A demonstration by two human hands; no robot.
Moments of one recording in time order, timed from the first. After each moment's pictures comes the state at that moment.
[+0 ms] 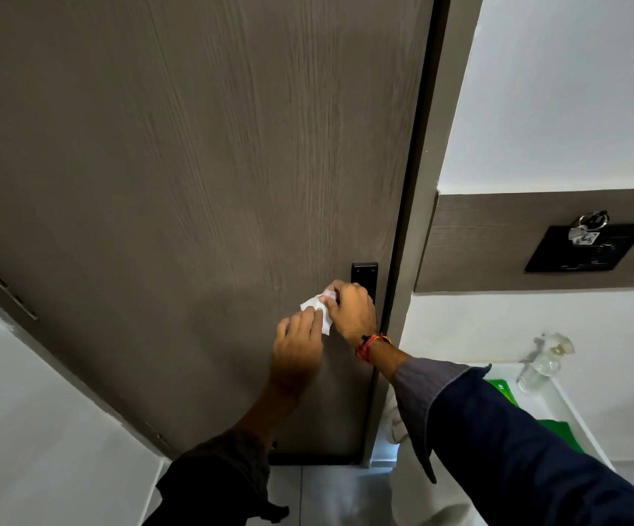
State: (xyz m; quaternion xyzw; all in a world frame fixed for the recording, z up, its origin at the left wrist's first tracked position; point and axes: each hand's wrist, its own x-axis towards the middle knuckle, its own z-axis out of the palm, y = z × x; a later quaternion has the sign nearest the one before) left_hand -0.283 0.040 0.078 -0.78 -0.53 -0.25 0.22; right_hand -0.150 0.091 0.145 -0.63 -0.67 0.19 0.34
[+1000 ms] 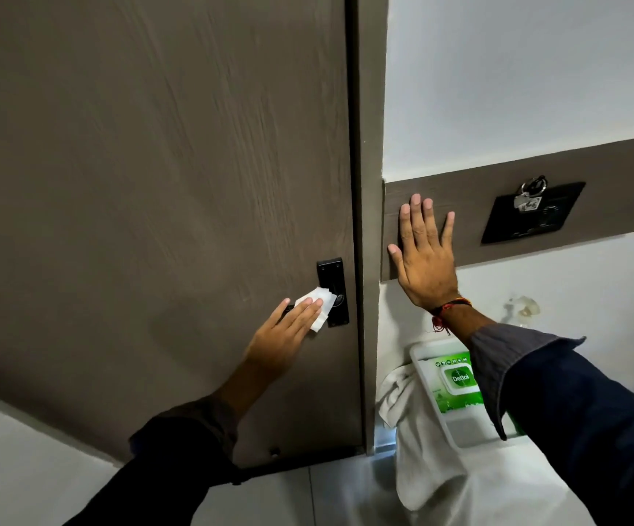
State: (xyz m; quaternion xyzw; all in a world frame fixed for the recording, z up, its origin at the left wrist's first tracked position) left_hand -0.297 0.089 0.094 -0.91 -0.33 -0.07 0.25; right_hand 0.034 0.107 0.160 -0.62 -0.67 -0.28 0.31
